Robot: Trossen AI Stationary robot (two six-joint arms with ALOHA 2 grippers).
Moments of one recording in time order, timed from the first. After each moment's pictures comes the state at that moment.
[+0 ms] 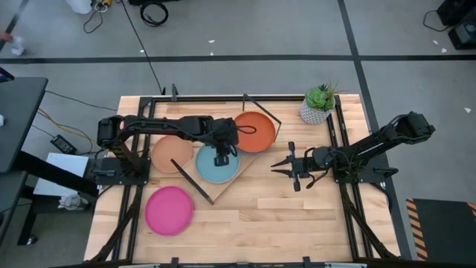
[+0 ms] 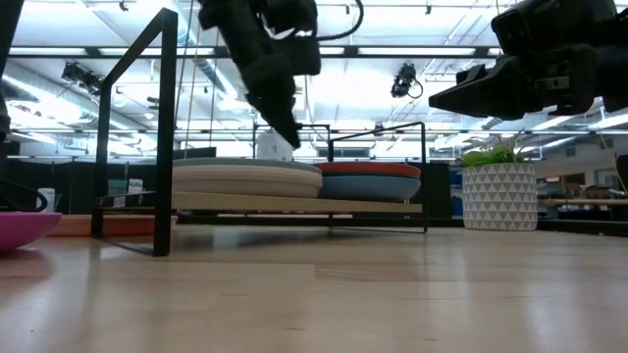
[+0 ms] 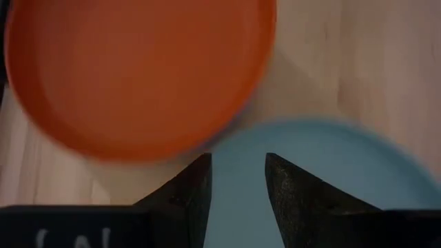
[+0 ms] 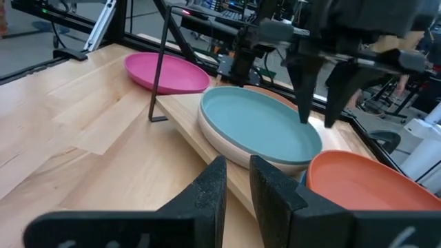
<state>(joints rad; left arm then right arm) 0.15 1.71 1.32 -0.63 -0.09 0.12 0.18 1.14 0.19 0.79 0.13 -0.30</state>
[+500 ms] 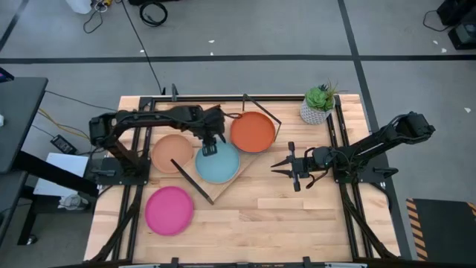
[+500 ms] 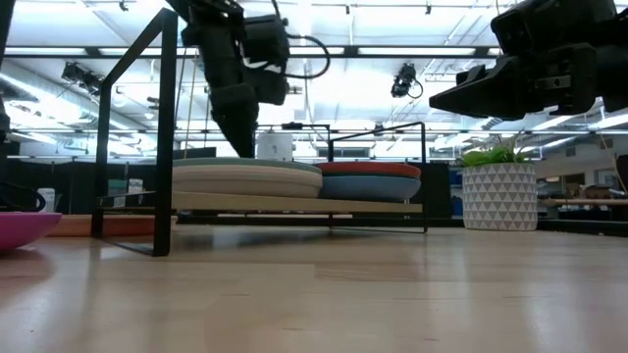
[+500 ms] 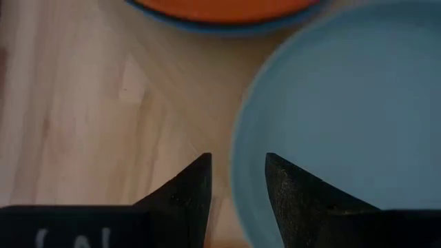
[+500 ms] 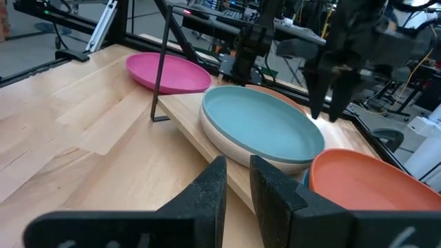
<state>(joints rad) 0.30 1.64 1.20 -0.76 -0.04 0.12 0.18 1.14 0.19 0.79 0.13 -0.29</state>
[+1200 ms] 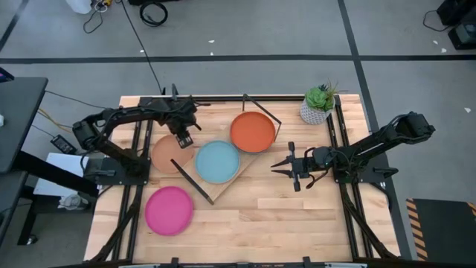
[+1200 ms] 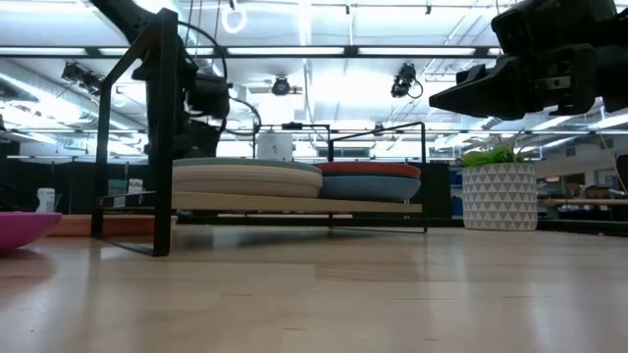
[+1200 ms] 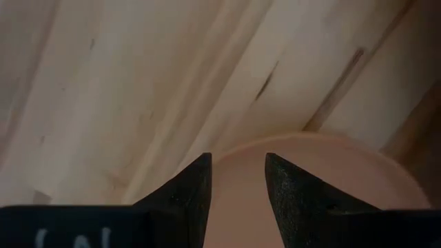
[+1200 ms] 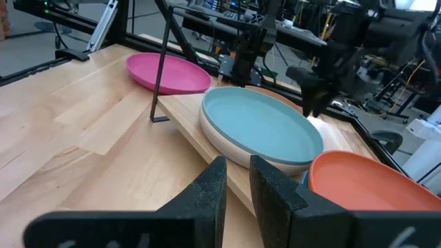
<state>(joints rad) 0.65 1.49 0.87 -0.79 -0.04 0.14 0.18 1.14 0.19 0.79 0.13 -0.30</state>
